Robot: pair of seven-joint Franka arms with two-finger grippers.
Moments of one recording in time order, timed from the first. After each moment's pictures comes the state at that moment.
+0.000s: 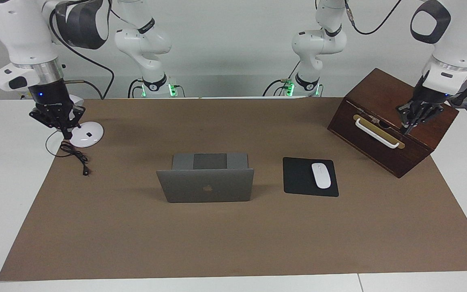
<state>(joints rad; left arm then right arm) -0.02 0.06 0.07 -1.58 -0.04 1.83 0.04 -0.07 -0.02 -0.04 -1.78 -0.07 2.10 -0.25</state>
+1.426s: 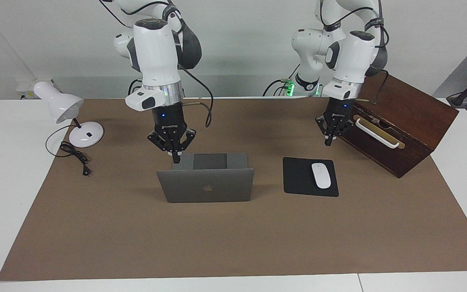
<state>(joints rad) -0.33 -0.27 0.04 -2.43 -0.05 2.65 -0.08 0.37 0.15 -0.02 -1.70 -0.17 2.28 0.49</state>
